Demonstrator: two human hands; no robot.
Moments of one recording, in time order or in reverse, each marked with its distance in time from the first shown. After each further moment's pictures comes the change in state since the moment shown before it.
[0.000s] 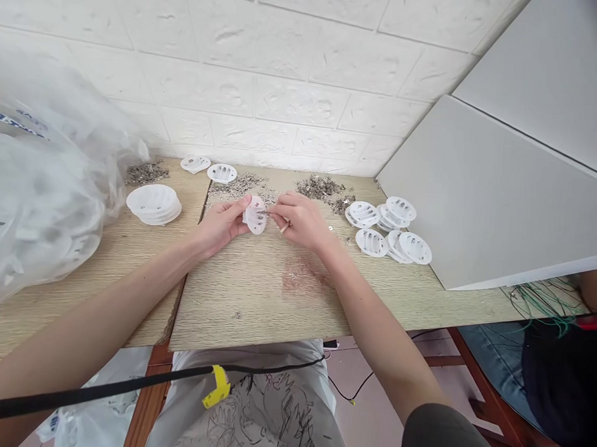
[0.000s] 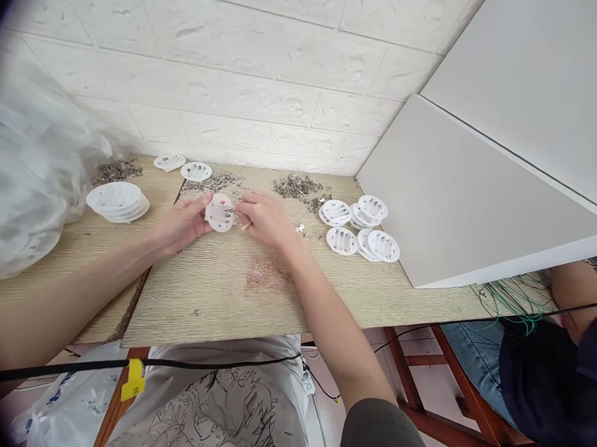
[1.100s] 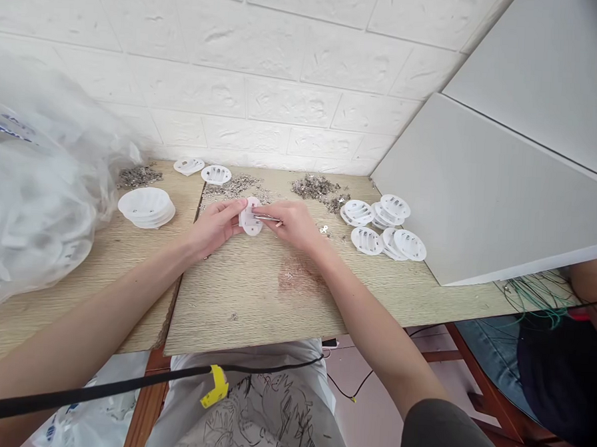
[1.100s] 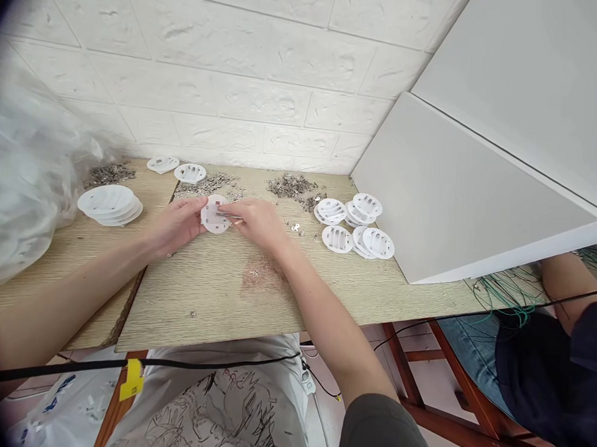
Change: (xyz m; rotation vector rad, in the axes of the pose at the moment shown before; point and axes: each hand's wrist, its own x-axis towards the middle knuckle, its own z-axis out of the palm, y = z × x) left_hand 0.003 0.000 -0.007 0.023 -0.102 0.025; right_hand -0.002 -0.004 0.011 0.257 -0.005 0.155
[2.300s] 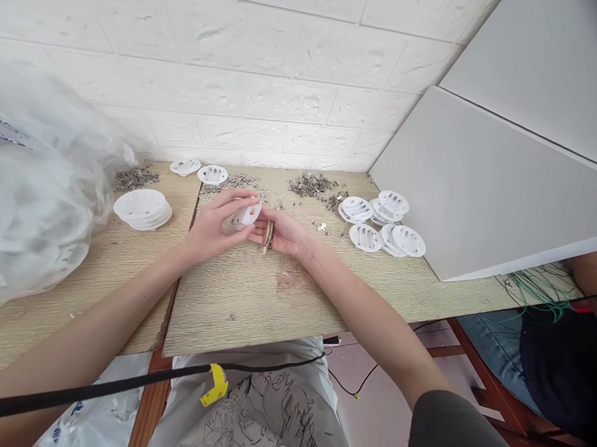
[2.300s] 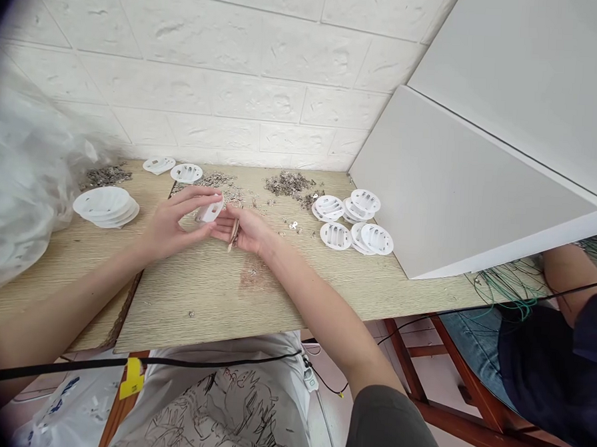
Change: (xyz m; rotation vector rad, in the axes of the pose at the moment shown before) left_hand -0.015 0.016 0.011 0.694 0.033 0.428; right_hand 0.016 -0.029 0.011 1.641 -0.062 1.053
